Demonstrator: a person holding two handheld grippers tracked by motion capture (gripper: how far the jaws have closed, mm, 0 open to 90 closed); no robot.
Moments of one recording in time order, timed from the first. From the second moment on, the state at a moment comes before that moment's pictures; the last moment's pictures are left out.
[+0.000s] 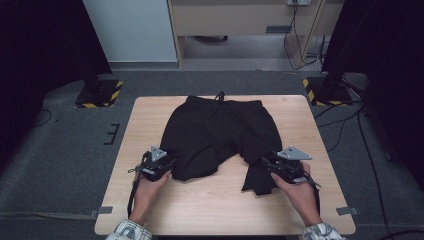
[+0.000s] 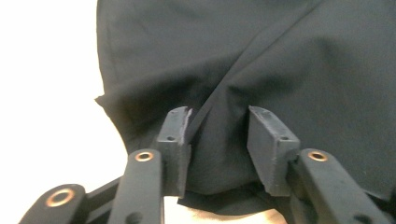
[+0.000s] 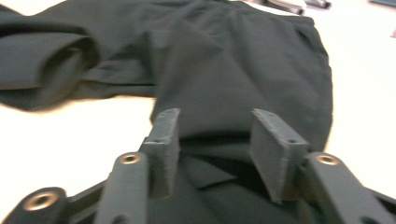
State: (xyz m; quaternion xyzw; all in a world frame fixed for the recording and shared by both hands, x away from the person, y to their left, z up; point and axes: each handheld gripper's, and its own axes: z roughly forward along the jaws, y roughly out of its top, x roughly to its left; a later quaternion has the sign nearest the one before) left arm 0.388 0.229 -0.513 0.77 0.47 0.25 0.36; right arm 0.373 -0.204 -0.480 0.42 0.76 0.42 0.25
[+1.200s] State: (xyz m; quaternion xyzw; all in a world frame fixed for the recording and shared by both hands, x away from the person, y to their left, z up) left arm 0.396 0.197 -0.464 0.78 0.40 0.25 0.42; right arm 0.385 -0.130 -0.498 0.36 0.82 0.41 0.19
